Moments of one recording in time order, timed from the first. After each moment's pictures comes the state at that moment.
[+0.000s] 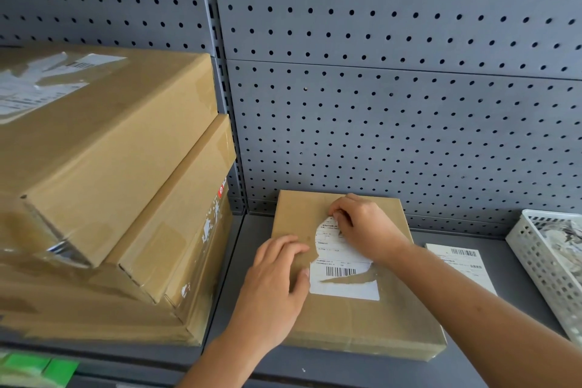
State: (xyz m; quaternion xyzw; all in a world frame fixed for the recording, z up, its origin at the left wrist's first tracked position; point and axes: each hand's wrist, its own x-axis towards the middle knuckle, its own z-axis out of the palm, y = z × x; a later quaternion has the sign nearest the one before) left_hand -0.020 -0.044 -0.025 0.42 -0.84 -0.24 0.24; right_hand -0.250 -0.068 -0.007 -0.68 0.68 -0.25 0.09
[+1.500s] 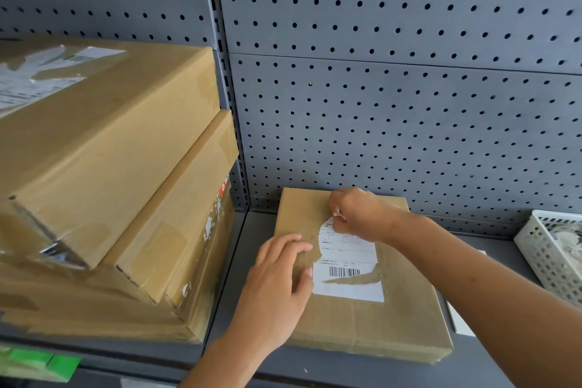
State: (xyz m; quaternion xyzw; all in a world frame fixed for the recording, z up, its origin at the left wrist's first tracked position) left_hand -0.020 -0.044 -0.025 0.42 -0.84 -0.24 0.24; right_hand -0.250 -0.096 0.023 -0.74 0.67 0.00 0.11
